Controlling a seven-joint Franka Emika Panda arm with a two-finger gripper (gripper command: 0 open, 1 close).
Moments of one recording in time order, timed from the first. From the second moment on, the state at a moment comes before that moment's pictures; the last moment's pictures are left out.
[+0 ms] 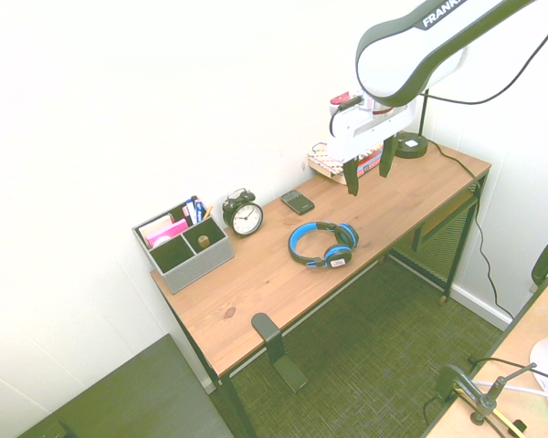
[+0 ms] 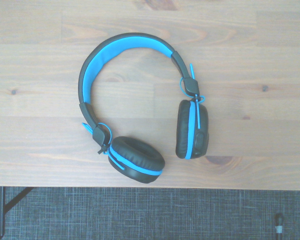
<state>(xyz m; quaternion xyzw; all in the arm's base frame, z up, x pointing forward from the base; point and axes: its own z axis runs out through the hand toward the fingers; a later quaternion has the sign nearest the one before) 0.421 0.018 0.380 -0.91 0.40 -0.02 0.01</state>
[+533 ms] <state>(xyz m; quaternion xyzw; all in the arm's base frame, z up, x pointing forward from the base) 0.481 0.051 0.340 -0.83 0.55 -0.05 0.02</state>
